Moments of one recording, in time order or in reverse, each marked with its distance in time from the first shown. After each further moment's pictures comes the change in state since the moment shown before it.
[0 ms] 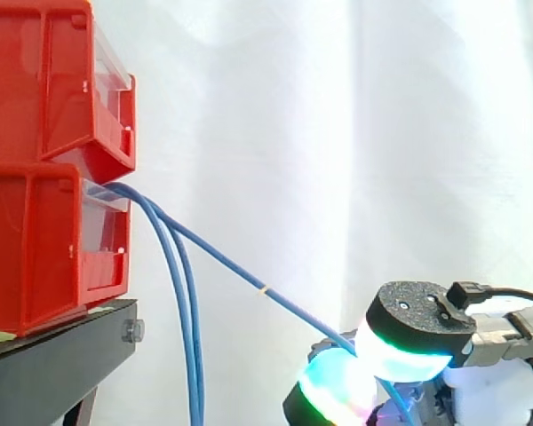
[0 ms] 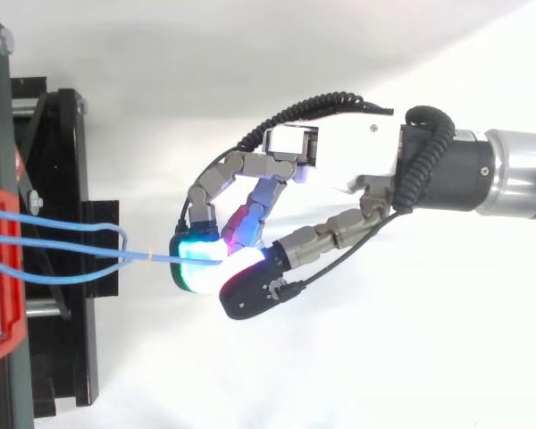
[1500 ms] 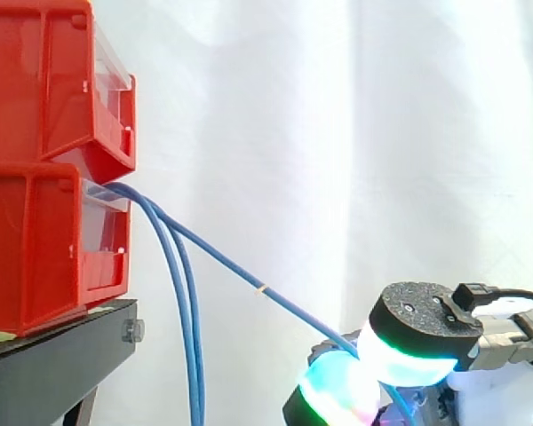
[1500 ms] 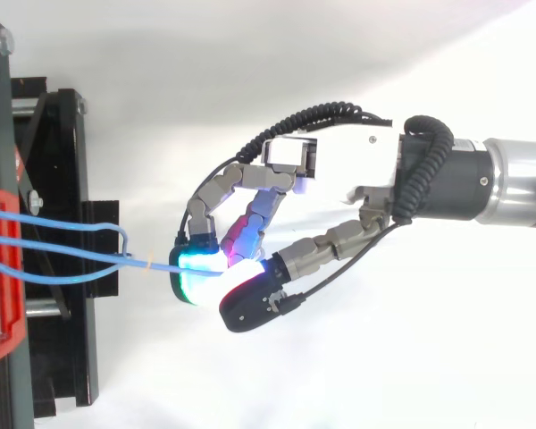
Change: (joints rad) arm 0.011 0.000 0.000 0.000 0.002 -0.001
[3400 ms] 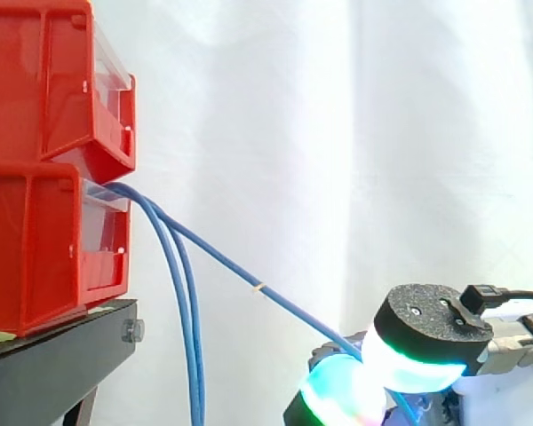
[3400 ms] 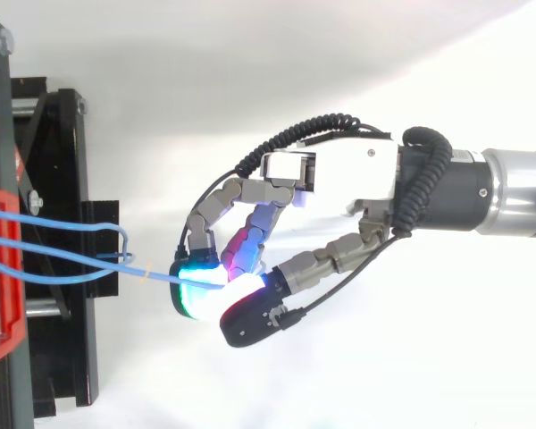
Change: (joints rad) arm 0.012 0.000 0.000 0.000 0.000 0.000
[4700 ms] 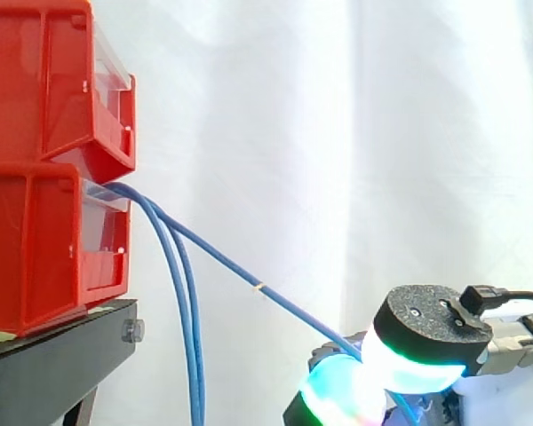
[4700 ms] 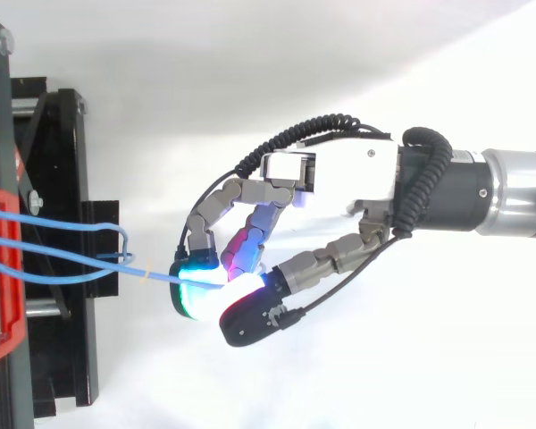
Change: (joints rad) arm 0.001 0.000 0.000 0.000 0.000 0.000
